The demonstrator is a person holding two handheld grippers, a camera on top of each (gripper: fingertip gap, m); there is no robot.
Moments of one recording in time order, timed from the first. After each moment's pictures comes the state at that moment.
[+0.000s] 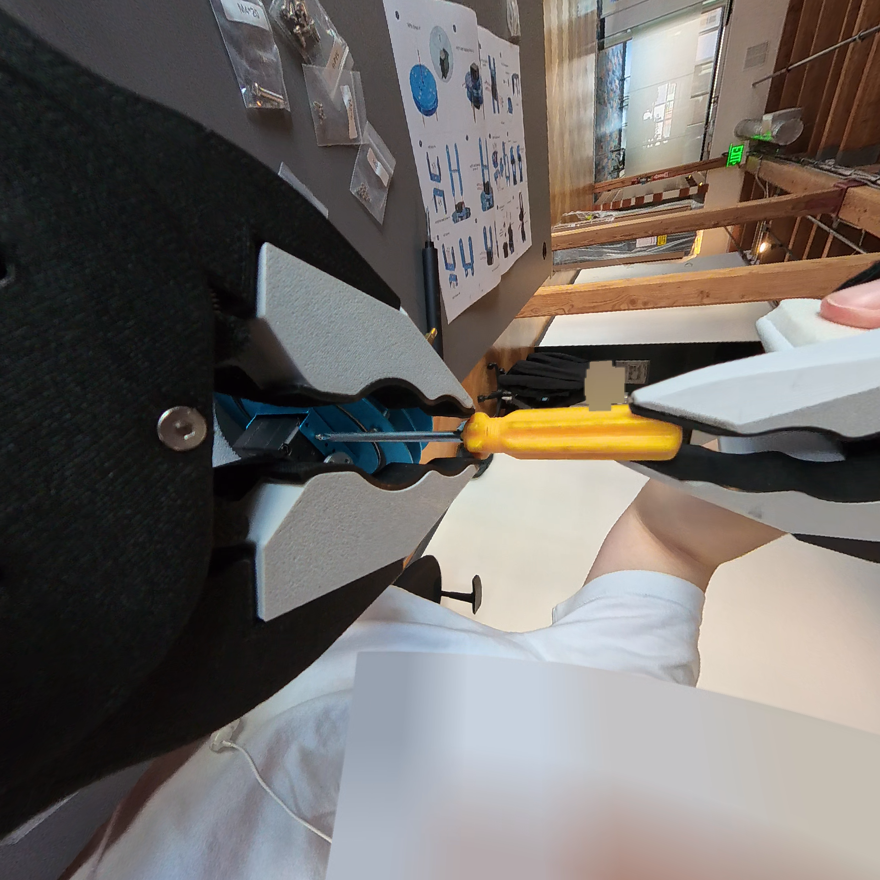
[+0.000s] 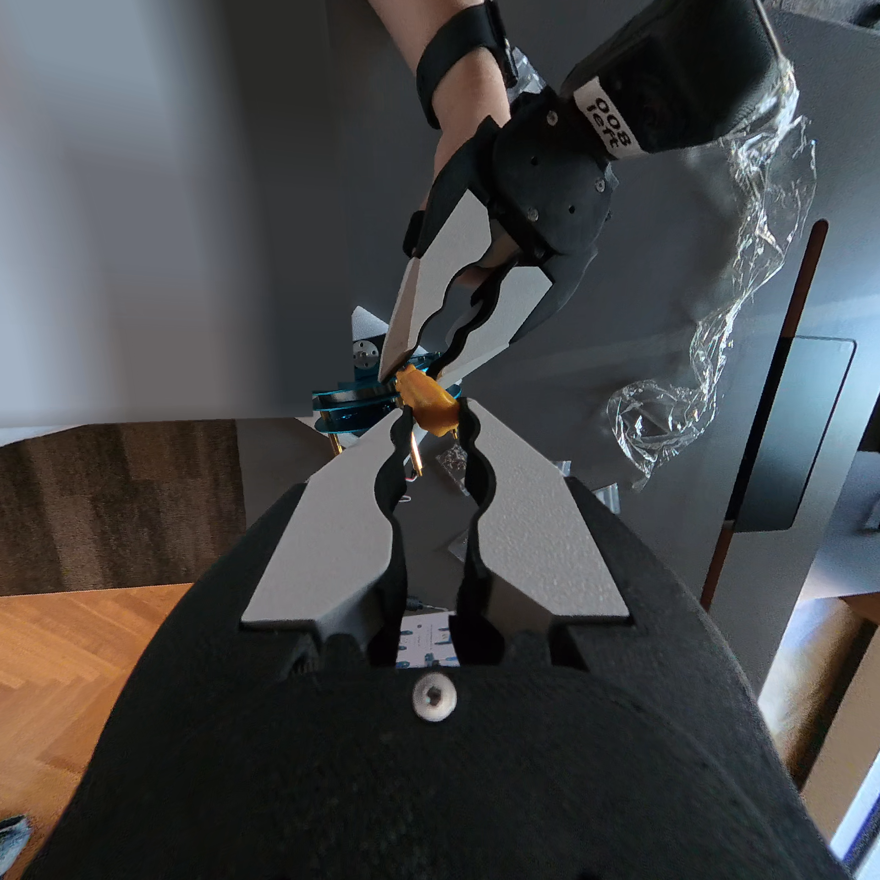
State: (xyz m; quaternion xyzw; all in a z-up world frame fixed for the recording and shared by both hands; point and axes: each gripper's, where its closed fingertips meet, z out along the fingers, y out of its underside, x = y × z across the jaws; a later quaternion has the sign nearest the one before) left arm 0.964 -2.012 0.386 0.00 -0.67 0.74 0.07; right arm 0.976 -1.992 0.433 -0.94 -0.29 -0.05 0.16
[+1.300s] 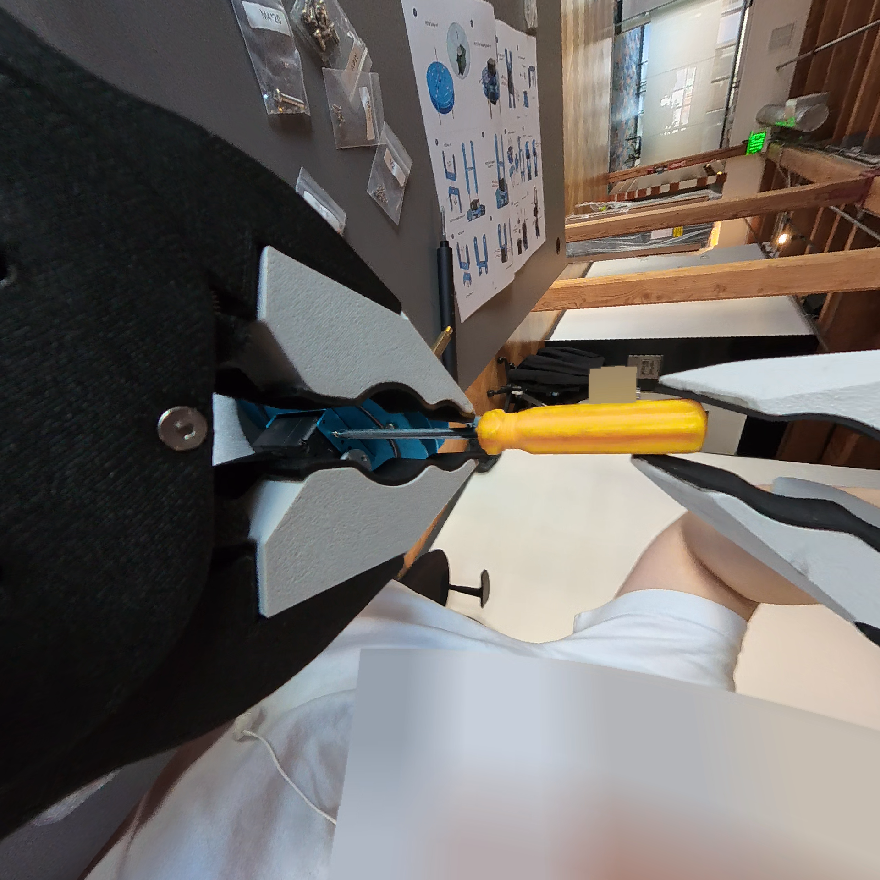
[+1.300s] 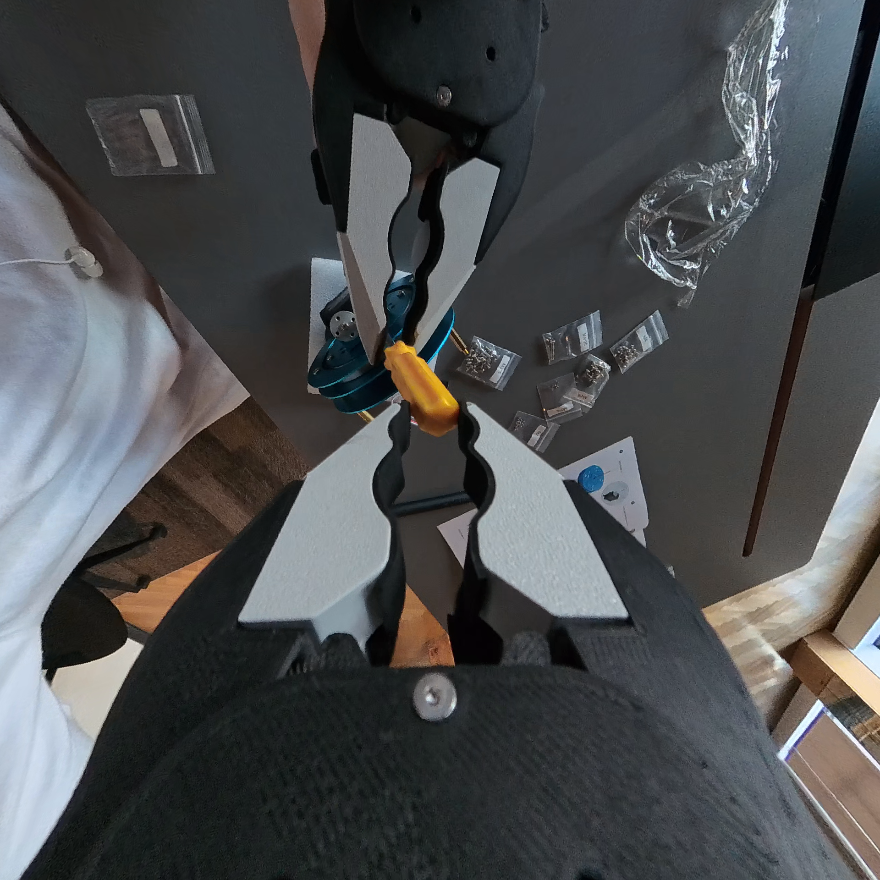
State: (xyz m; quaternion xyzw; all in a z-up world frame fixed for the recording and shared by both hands) left arm 0.968 -2.006 0.379 0.00 -0.68 0.73 0.08; right arm 0.986 -1.991 0.432 -0.99 -0.07 -0.11 0.00
